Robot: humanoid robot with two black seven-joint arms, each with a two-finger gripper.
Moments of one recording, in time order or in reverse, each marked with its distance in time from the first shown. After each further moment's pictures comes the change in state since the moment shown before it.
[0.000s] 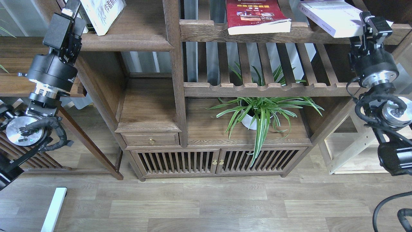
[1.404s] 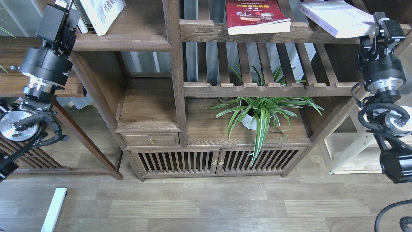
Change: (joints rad) left arm -0.025 0.024 -0.003 -0.006 0.000 0.000 0.000; right arm -0.064 0.000 0.026 0.015 0.008 0.108 0.038
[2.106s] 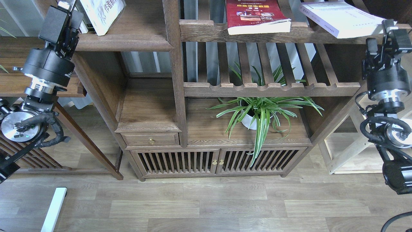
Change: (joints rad) left arm -0.002 -0.001 0.005 -0.004 0.000 0.000 0.000; right arm -0.070 -0.014 0.007 0.014 0.000 0.069 0.026
